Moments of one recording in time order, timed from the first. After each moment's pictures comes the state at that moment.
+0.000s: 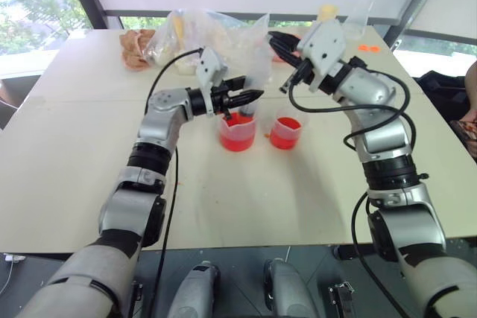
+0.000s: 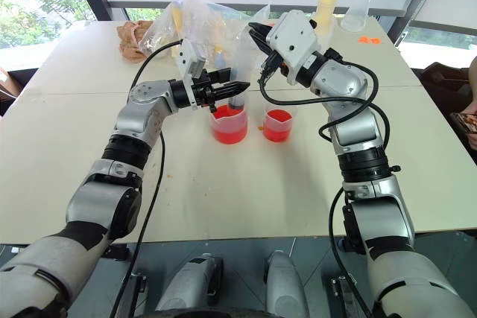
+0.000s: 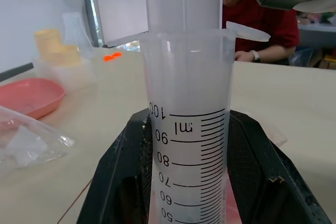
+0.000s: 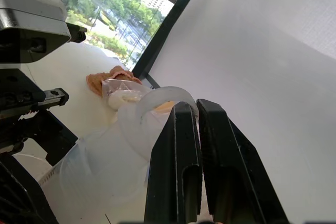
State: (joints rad) left arm -1.03 0.23 -0.02 0.71 -0.25 0.08 -1.06; right arm -0.89 -0.45 0.07 0.19 0.07 -0.04 0.62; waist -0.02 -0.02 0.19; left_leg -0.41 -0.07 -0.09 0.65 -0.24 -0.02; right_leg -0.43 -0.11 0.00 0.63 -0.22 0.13
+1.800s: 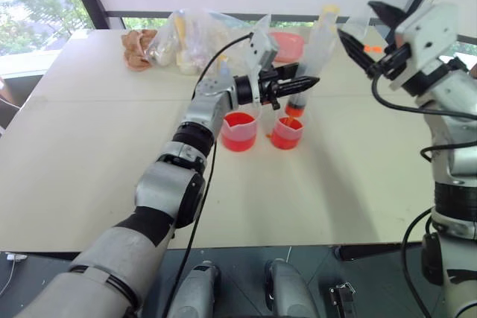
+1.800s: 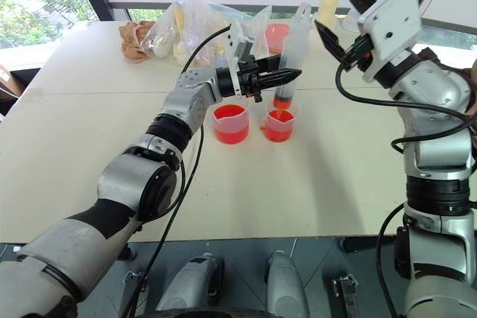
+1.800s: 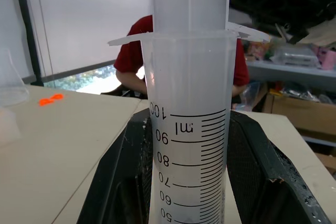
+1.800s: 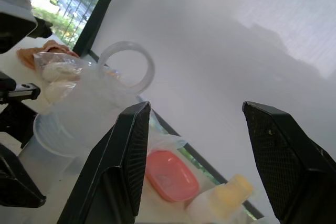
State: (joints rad) left arm -1.30 0.01 0.04 1.07 -0.25 -0.06 -1.11; right arm -0.68 -0.72 -0.16 -0.10 0.22 0.16 0.58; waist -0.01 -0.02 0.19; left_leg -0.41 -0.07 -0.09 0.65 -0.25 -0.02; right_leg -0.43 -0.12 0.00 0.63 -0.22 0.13
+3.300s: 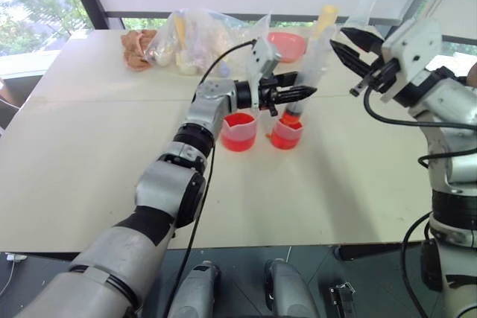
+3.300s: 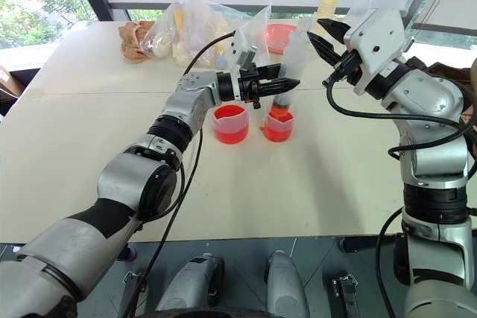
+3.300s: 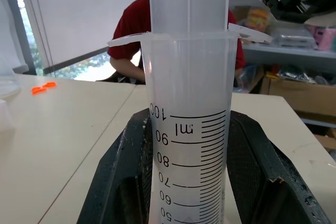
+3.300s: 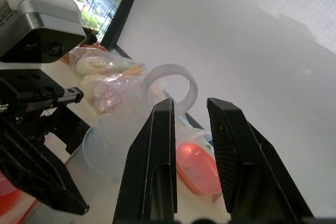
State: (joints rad) left arm -1.30 0.00 0.04 1.12 -0.18 -0.10 -1.14; right arm -0.66 -0.71 -0.15 -0.19 0.24 0.22 0.65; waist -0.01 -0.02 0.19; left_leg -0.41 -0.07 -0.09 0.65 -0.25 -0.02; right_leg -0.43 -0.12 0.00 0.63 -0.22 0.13
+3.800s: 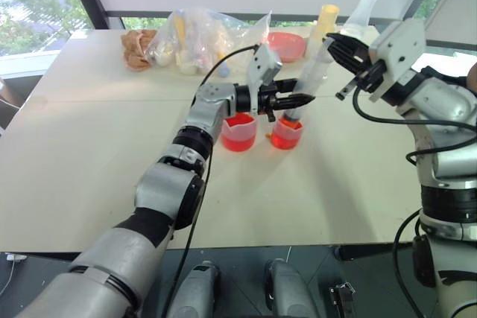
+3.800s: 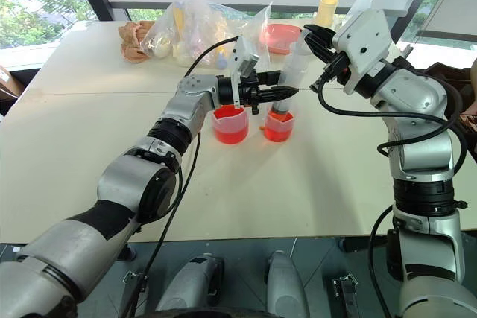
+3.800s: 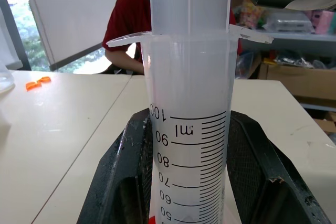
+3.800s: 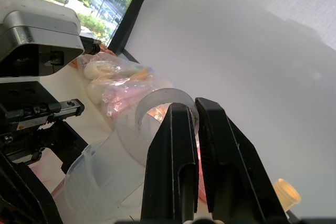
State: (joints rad) left arm -1.28 0.01 0.02 1.12 -0.16 -0.13 -1.14; right arm -0.67 -0.68 -0.12 -0.13 0.22 0.19 0.67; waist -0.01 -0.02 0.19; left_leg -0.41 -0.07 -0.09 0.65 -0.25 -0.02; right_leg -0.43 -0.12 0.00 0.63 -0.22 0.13
